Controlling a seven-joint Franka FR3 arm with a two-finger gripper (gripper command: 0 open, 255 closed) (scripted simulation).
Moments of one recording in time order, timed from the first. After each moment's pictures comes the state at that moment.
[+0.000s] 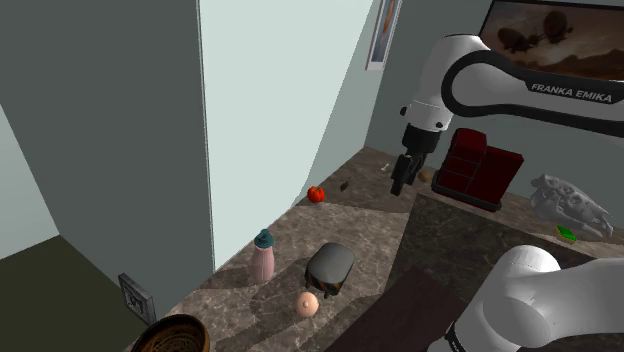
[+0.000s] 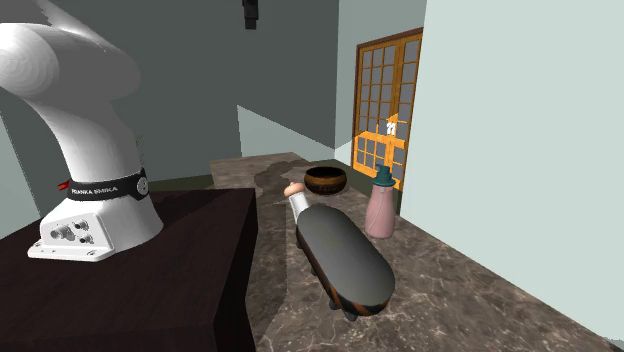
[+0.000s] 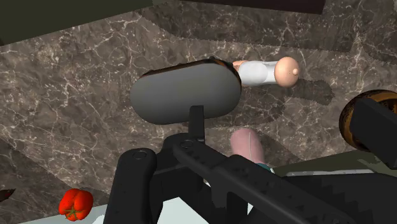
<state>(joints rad) 0.02 -0.81 0.01 -2.41 0.05 1.59 -0.11</state>
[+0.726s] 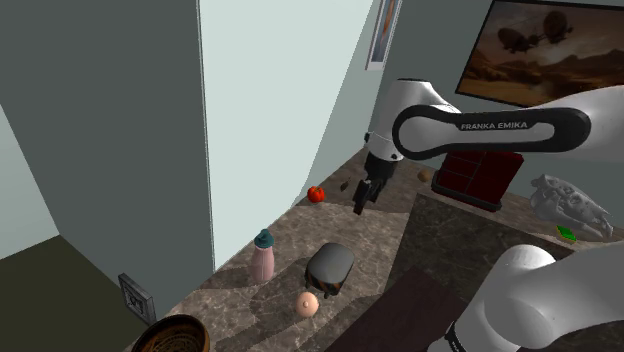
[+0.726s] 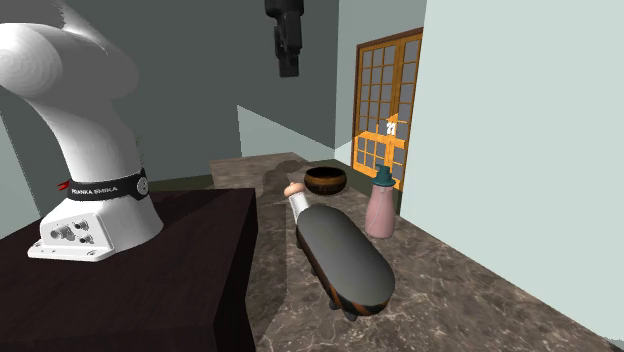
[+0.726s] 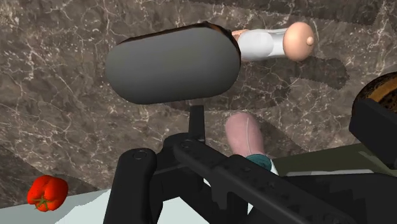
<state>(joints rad) 0.05 -0.63 0.07 -2.54 0.08 1.95 -0.09</state>
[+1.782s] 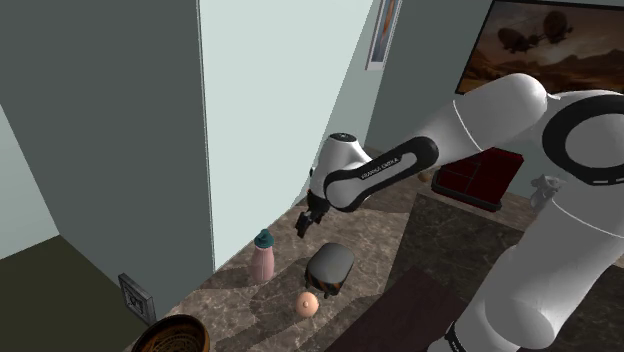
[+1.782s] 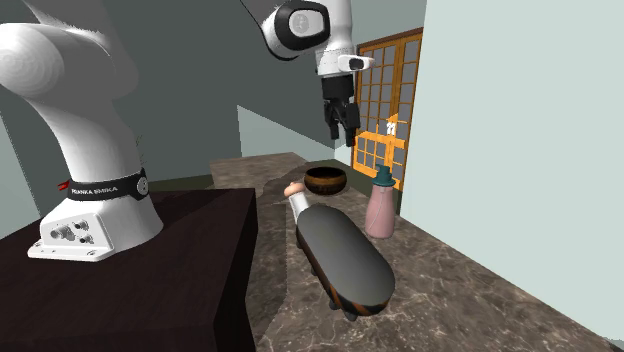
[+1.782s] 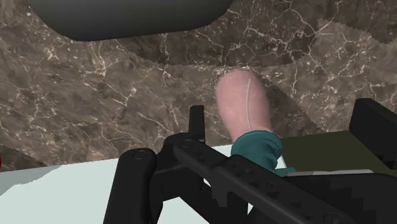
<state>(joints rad) 0.07 -0.03 0.16 -2.44 0.02 2.56 -0.02</state>
